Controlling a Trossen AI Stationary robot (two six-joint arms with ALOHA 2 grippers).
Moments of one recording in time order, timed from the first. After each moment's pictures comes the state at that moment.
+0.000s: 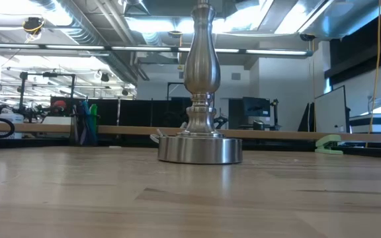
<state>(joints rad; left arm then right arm) -0.11 1.38 1.70 -0.50 -0.21 -0.04 0.09 1.40 1.33 -0.12 0.06 -0.10</state>
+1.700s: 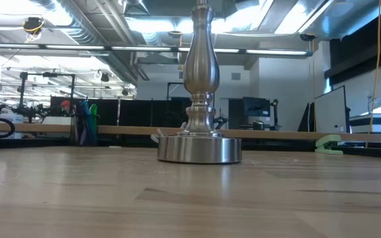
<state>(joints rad) -0.12 1.50 1.70 -0.48 -0.30 -0.13 0.30 1.15 1.23 -0.51 0.33 -0.06</state>
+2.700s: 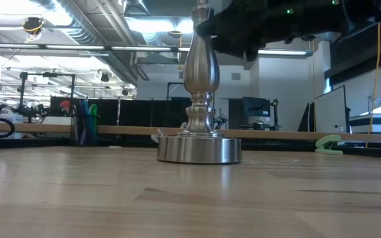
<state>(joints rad) -0.12 1.50 1.70 -0.49 -0.30 -0.15 0.19 1.57 0.69 0.80 0.38 0.02</state>
